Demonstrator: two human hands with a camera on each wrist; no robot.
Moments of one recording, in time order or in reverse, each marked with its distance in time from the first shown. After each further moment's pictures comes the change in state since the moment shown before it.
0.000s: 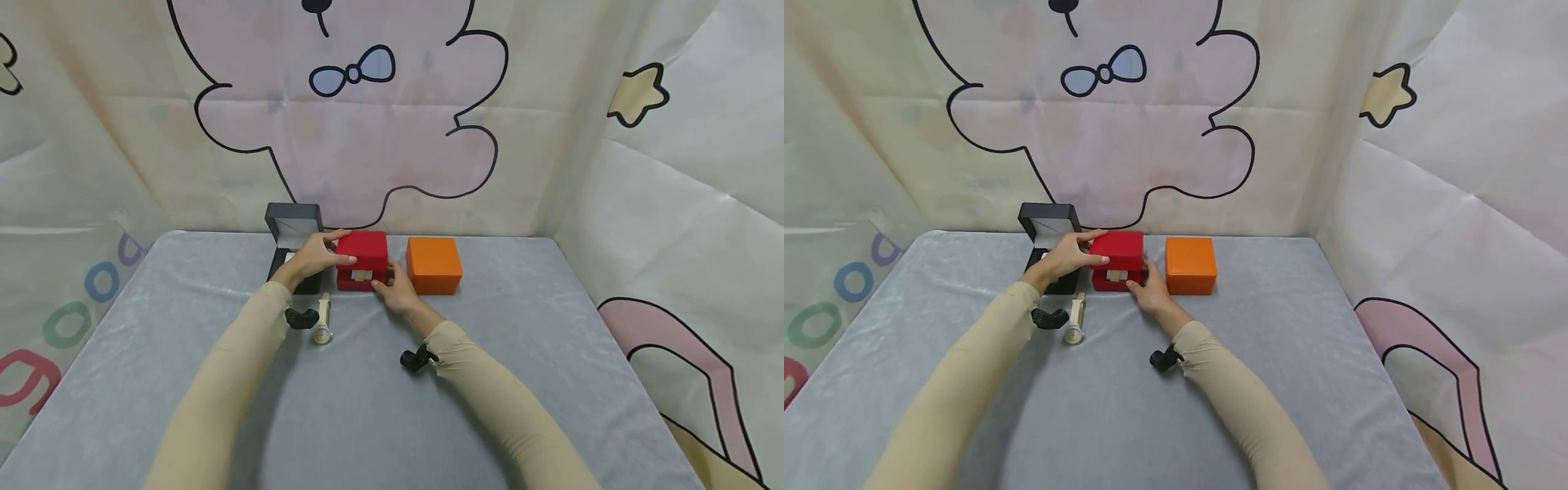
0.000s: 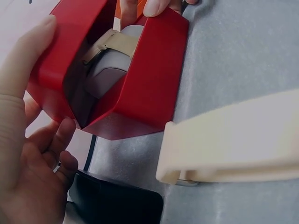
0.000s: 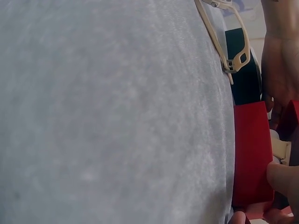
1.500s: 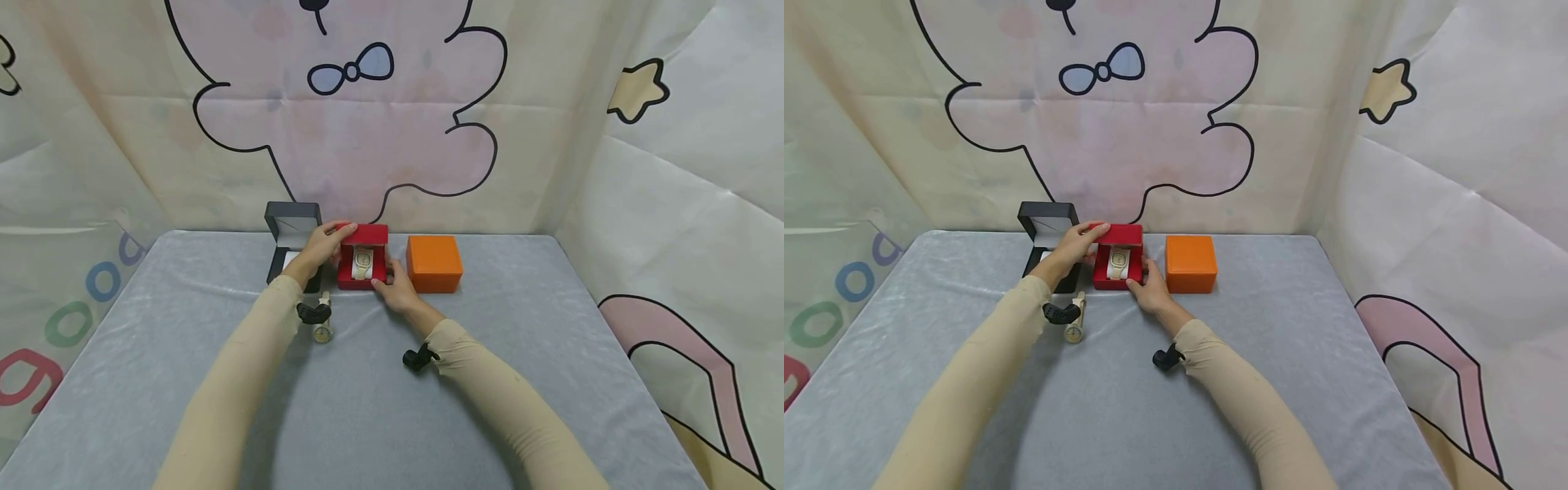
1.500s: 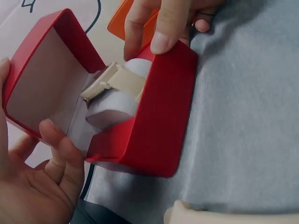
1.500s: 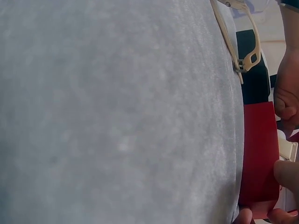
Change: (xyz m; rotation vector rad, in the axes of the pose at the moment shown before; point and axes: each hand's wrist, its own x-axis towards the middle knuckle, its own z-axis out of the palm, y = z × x) left_hand 0.010 0.017 0.012 -0.318 0.142 -0.131; right_hand -0.001 0.005 -0.001 -0.042 -0.001 -0.065
